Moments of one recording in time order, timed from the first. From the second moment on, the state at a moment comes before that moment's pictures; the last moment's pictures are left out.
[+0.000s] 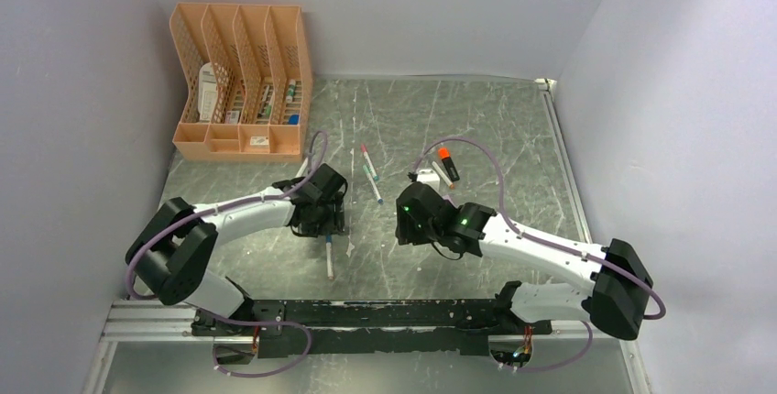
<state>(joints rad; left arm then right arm) -0.70 1.49 0.78 -0.49 -0.11 -0.73 0.98 1.19 0.79 -0.53 0.26 0.72</state>
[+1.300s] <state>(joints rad) -0.75 1.10 0.73 0.10 0.25 -0.83 0.93 0.86 0.70 -0.29 -0.03 0.63</state>
